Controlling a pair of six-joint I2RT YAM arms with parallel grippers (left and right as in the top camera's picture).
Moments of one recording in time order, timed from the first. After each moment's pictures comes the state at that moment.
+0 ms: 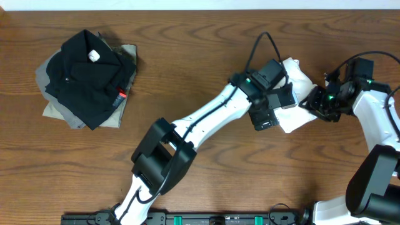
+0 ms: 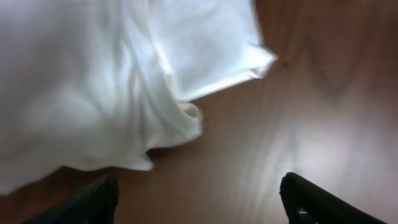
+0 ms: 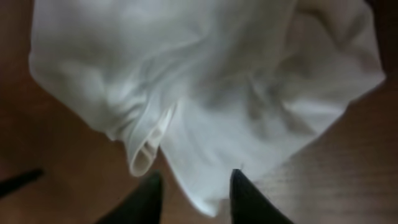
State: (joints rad) left arm -0.84 2.16 1.80 -0.80 0.21 0.46; right arm -0.25 1.68 1.12 -0.79 -0.38 0.26
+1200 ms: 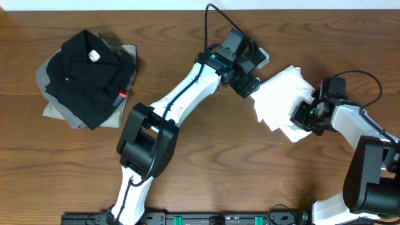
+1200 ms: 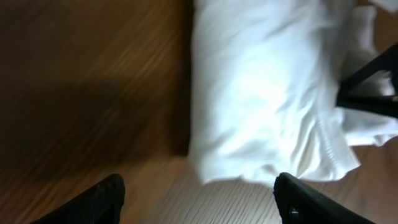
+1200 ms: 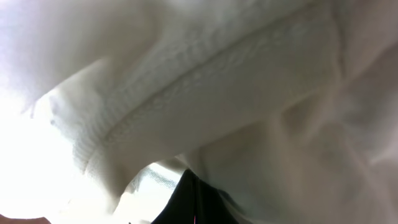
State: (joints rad) left arm -0.62 2.19 1.80 -0.61 0.39 0.22; right arm -0.16 1.72 0.87 -0.53 -0.22 0.40
